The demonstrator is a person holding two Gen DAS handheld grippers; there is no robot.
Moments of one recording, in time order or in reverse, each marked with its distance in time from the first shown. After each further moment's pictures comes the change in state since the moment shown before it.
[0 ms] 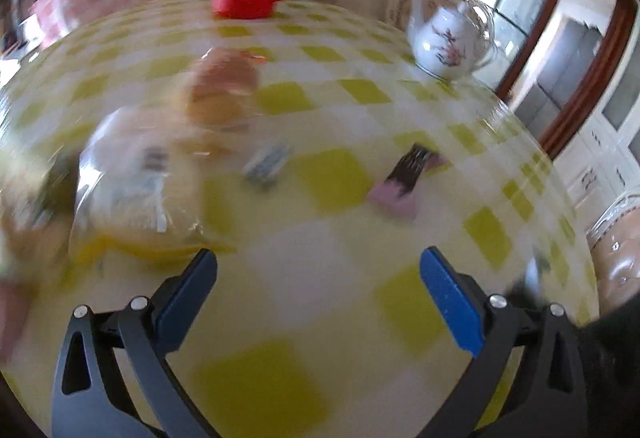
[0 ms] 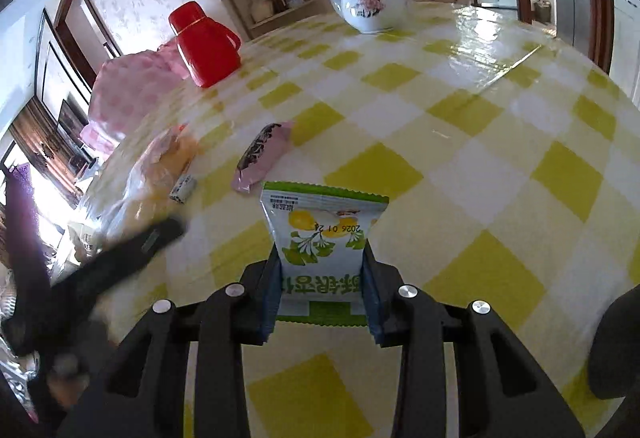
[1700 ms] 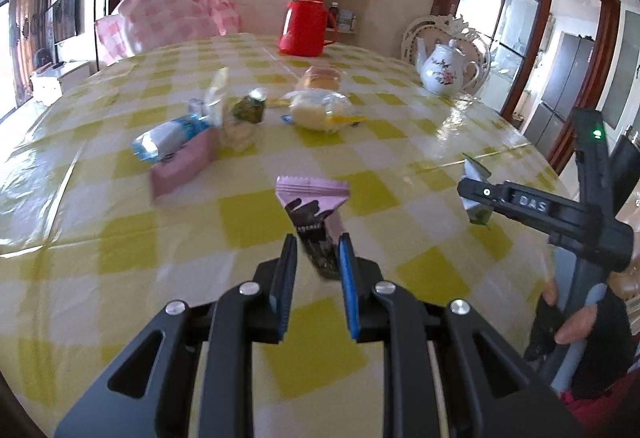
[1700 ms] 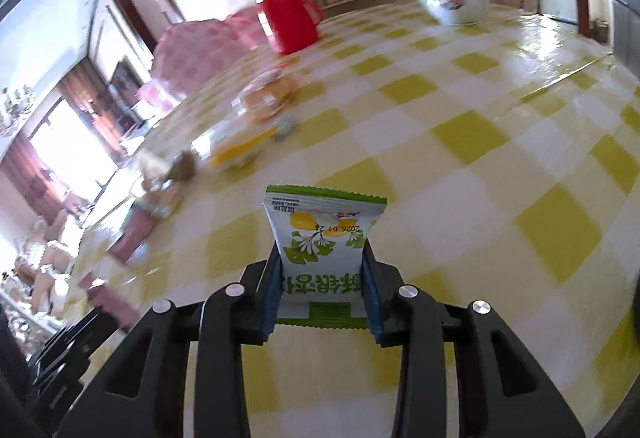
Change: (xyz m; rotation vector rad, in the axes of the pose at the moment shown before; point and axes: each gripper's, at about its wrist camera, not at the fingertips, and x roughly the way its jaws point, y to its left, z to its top) left arm -0.194 0.065 -0.168 -0.024 -0.184 0.112; right arm -0.028 0.054 -0.050 -0.157 0.052 0.193
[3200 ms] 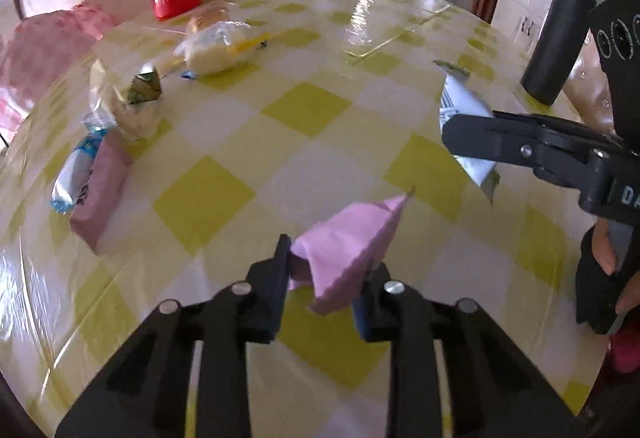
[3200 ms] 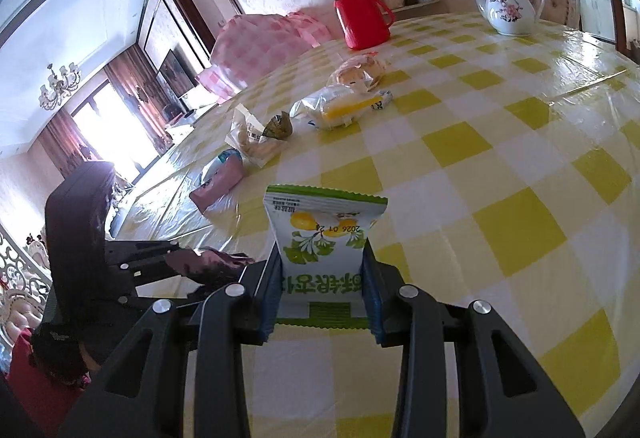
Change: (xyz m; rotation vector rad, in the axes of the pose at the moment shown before) left arm 0.045 -0.004 -0.002 0.448 0.272 -0.204; right arm -0.037 0.063 -0.058 -0.088 -0.040 0.133
